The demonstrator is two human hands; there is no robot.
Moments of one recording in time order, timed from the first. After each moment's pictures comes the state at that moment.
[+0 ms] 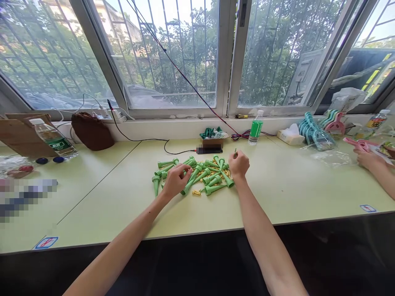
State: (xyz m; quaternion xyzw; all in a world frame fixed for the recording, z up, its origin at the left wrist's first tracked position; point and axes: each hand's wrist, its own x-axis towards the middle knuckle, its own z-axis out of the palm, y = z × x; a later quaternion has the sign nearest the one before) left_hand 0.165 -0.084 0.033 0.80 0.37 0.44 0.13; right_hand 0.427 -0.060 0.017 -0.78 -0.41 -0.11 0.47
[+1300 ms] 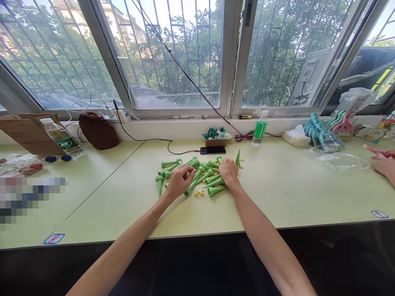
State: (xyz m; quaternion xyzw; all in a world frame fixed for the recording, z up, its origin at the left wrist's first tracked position) left_hand 0.166 -0.085 0.031 0.81 0.37 0.44 0.11; right_hand 0.382 -0.062 0.016 -0.77 -0.57 -0.03 0.28
